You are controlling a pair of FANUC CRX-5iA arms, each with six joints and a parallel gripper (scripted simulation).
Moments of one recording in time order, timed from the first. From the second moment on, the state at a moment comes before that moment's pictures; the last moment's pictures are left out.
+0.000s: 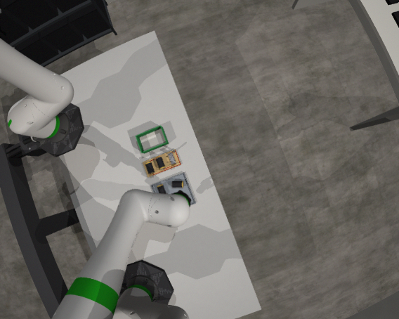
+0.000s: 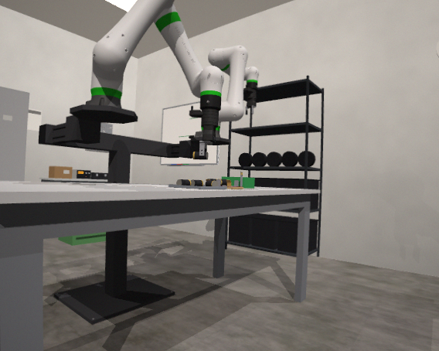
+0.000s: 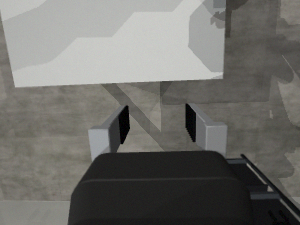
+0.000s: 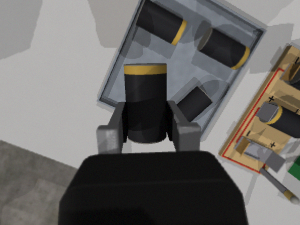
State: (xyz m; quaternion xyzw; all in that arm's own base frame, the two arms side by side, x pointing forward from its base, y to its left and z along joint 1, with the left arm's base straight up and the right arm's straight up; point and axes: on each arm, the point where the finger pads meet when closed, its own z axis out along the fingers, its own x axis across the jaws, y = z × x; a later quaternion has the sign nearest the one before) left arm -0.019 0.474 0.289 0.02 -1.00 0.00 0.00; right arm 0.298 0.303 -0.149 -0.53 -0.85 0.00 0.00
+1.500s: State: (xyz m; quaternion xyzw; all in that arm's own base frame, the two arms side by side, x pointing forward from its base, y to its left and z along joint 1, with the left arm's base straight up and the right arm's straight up) left arm -0.019 0.474 0.289 0.02 -1.00 0.00 0.00; right arm 0.298 0.303 -0.150 -0.99 -0.15 0.01 0.02
